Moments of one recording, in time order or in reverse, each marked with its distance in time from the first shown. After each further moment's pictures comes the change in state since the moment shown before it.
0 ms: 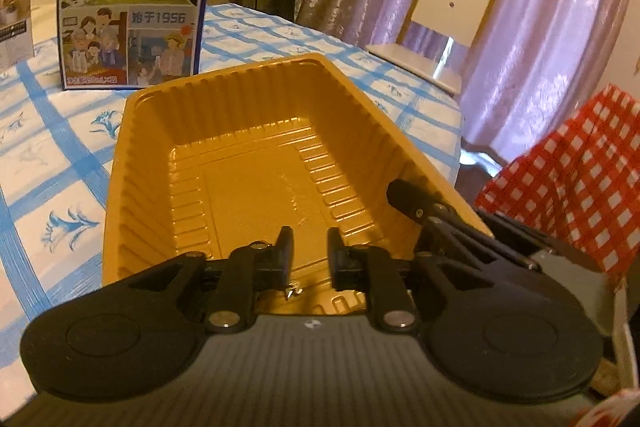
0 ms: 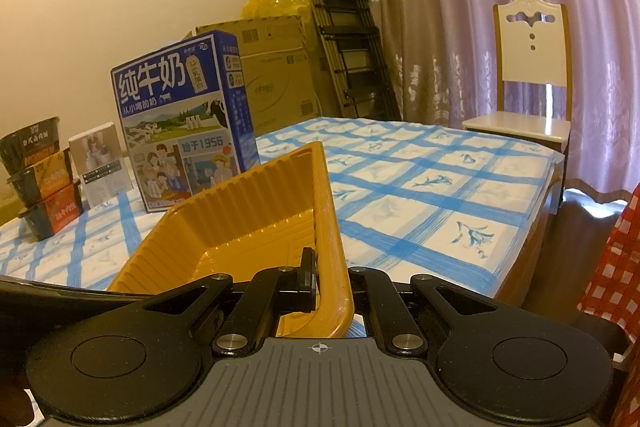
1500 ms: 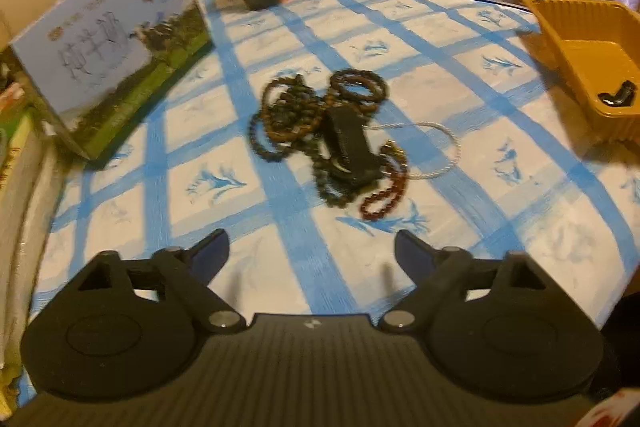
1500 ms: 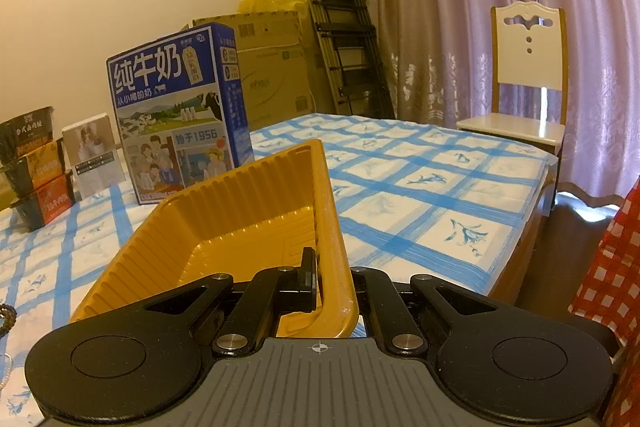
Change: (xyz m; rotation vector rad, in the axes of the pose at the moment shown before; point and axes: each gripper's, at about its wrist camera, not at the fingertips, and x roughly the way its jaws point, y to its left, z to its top) left arm -0.200 0.140 -0.127 -0.163 0.184 0.735; right arm -0.003 -0.007 -0.001 -0.002 0.005 -0.009
